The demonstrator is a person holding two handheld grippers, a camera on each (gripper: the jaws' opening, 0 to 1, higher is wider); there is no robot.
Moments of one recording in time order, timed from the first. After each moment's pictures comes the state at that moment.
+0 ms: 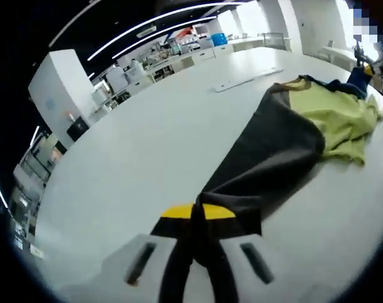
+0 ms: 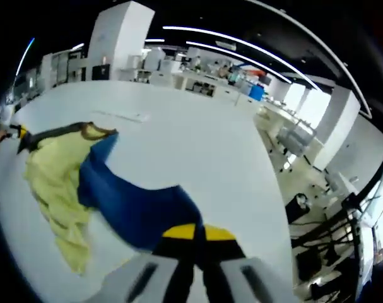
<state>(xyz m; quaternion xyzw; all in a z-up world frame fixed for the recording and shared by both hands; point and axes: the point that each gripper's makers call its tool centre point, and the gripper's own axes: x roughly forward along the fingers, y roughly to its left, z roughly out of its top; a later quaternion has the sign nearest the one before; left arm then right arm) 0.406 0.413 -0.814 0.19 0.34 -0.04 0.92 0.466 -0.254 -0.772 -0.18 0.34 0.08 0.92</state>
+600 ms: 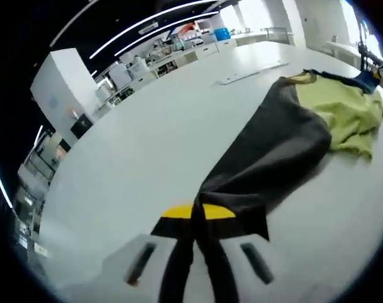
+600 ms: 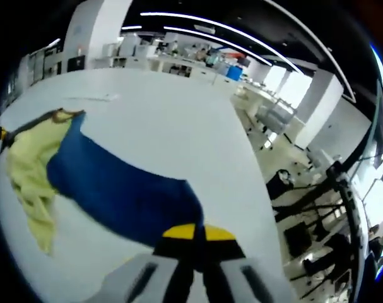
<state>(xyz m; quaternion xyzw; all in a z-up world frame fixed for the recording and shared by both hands) 0.406 0.424 -0.818 0.20 0.35 -0.03 0.91 0.436 -0.316 -0.804 -0.16 0.39 -0.01 0.91</state>
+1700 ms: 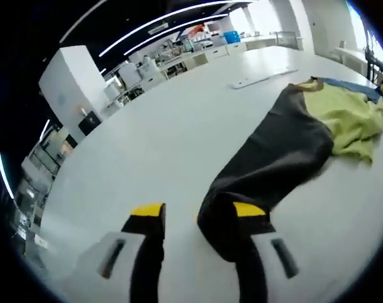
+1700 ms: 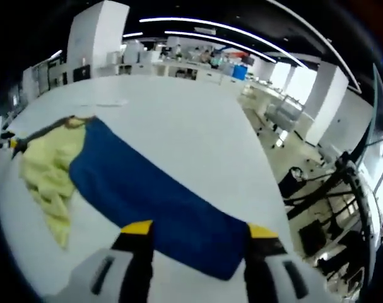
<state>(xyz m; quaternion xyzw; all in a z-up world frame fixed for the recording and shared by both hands) 0.396 0.439 -0.802 0.20 0.33 -0.01 0.92 0.426 -0.295 -0.796 -0.12 0.38 0.05 0.92</state>
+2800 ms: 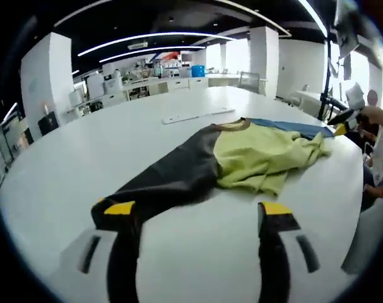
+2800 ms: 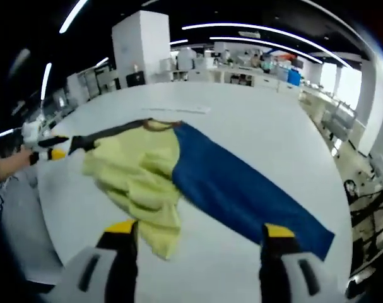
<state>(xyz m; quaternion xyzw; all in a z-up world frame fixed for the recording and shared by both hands) 0.343 0.283 -0.791 0.06 0.26 -0.18 0.95 0.378 -0.153 -0.797 -0.07 0.38 0.25 0.89</state>
